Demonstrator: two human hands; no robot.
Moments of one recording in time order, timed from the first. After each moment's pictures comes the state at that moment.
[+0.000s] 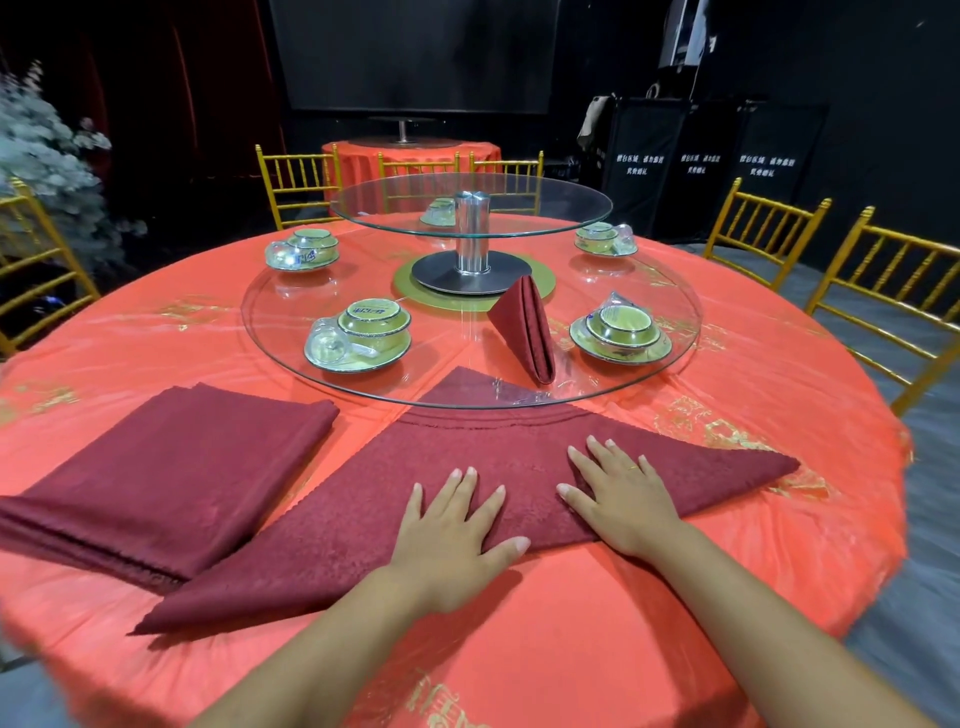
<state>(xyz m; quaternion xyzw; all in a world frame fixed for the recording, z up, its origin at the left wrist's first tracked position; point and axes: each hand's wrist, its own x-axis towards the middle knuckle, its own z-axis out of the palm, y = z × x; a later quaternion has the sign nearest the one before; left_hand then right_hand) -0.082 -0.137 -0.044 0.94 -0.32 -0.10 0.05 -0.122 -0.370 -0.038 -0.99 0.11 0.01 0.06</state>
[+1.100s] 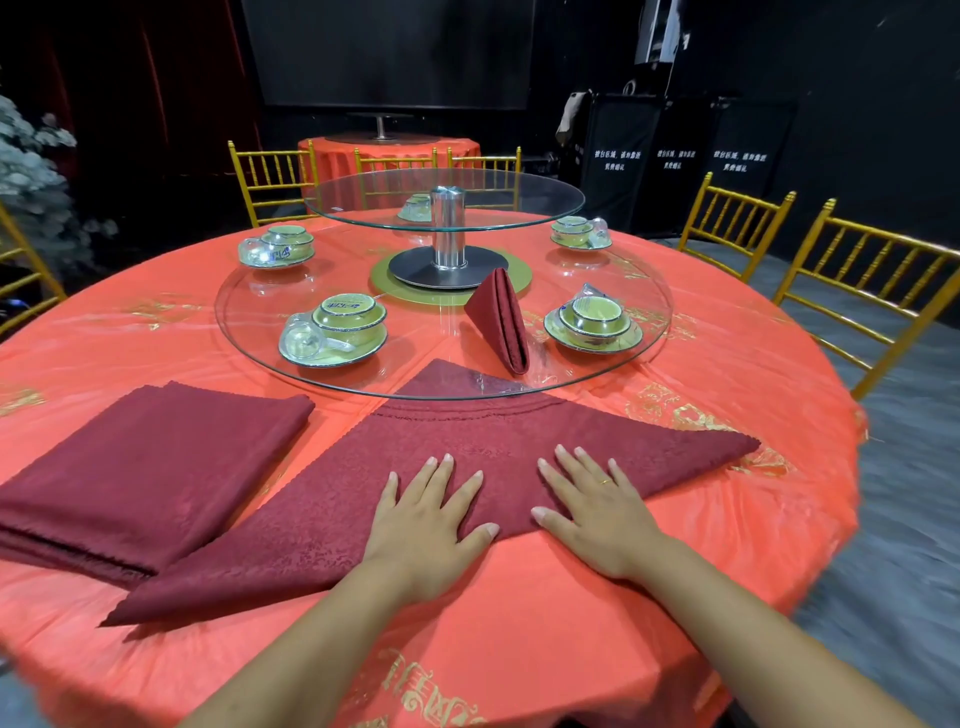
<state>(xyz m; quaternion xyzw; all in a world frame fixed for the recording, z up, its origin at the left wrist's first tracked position) -0.085 -0.140 -0.053 0.95 -0.32 -0.02 0.03 -0.156 -0.363 -0.049 -1.00 0.05 0.01 0.04</state>
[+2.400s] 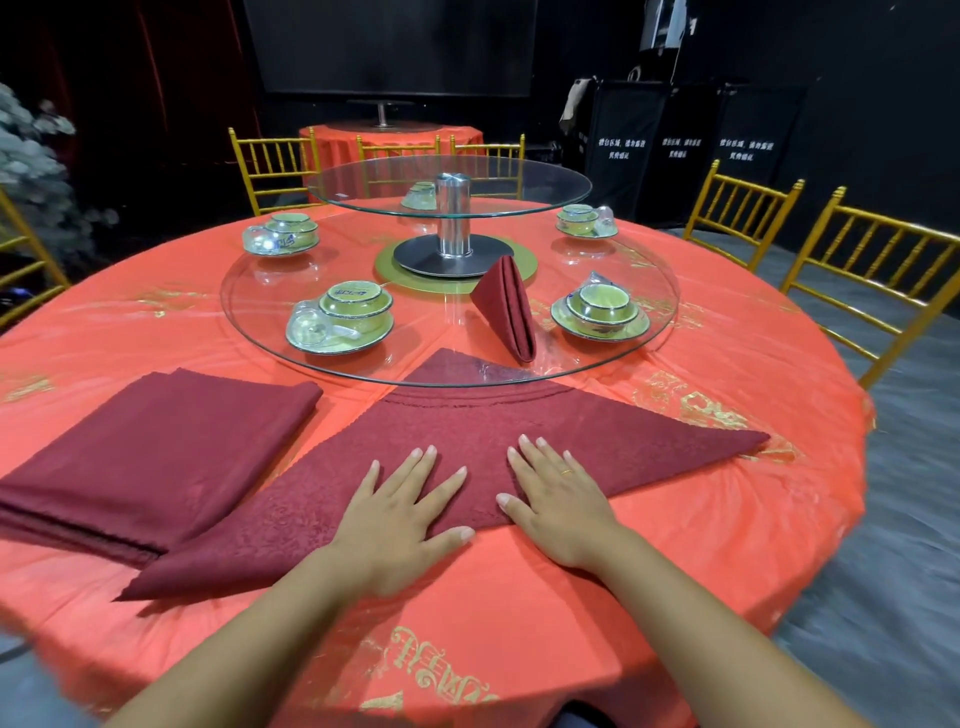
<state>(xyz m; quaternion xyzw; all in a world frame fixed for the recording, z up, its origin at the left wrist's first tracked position) -0.076 -0.096 -0.050 0.93 -0.38 -0.02 0.02 -0.141 -0.314 -0.050 -0.99 0.03 0.01 0.10</state>
